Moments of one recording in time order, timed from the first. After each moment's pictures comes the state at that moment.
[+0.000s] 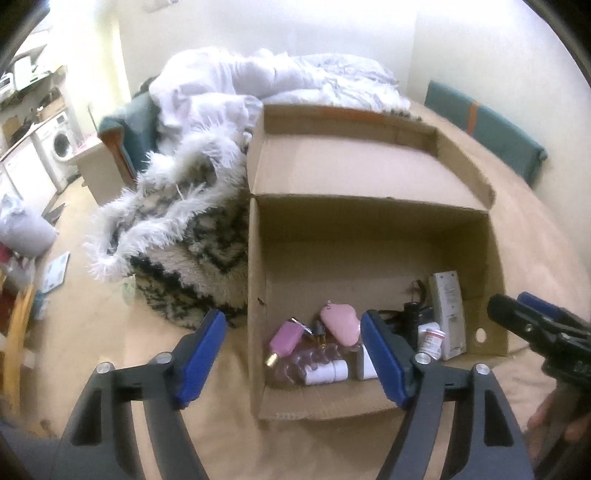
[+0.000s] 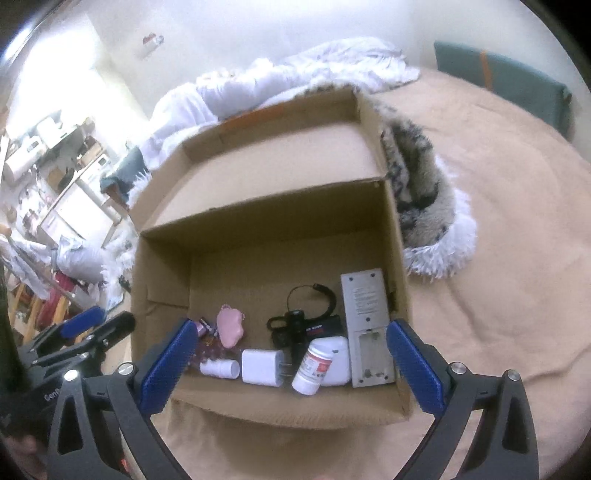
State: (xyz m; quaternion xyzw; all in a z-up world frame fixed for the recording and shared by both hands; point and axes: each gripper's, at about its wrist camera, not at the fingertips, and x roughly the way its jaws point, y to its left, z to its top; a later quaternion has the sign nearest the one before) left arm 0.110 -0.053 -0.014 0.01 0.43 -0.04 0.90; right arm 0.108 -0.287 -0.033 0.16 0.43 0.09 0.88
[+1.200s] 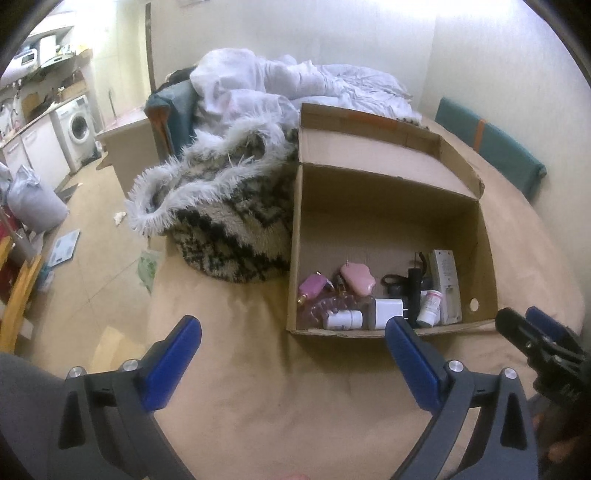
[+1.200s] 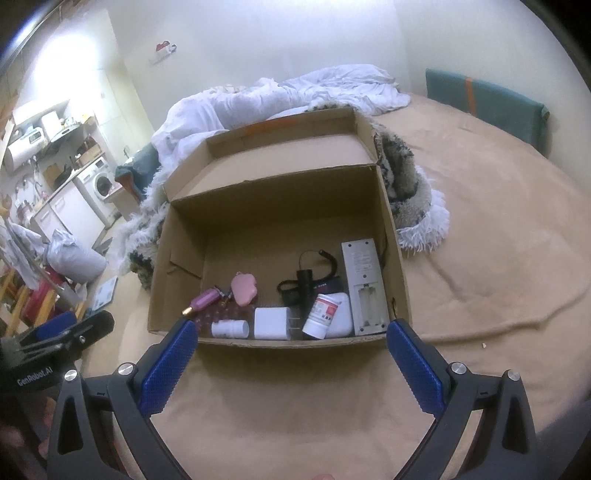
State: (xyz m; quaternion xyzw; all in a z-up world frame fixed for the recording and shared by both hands) left arm 0.034 -0.017 -0.011 -0.02 0.42 -0.01 0.91; right arm 0.024 -0.261 -0.025 0.12 0.39 0.07 0.91
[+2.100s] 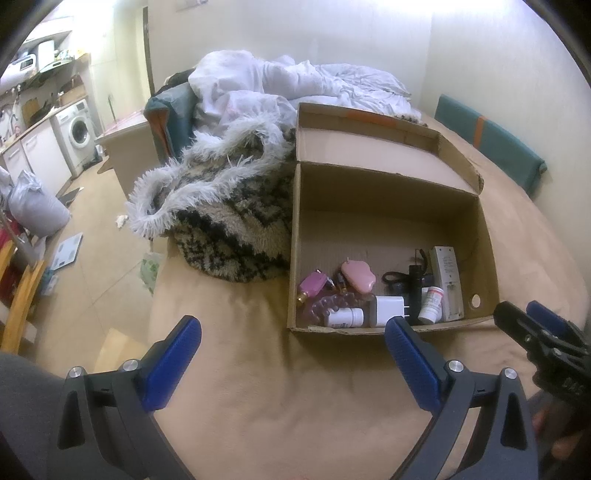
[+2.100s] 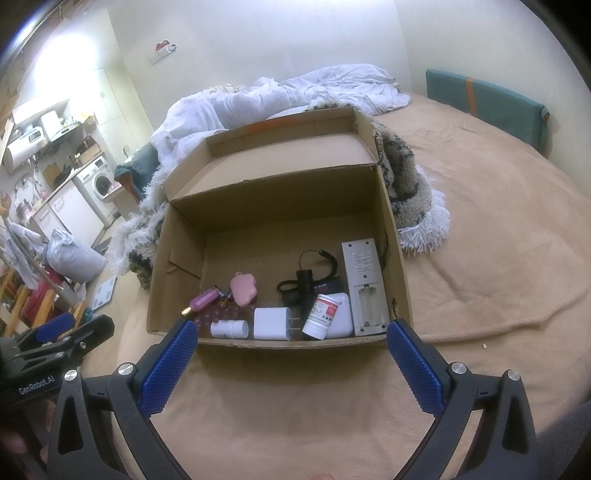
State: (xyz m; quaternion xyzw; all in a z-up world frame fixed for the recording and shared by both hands) left arm 0.031 -0.019 -0.012 -0.01 0.42 -0.01 0.91; right arm 0.025 -0.260 -0.026 0.12 0.39 0.07 0.91
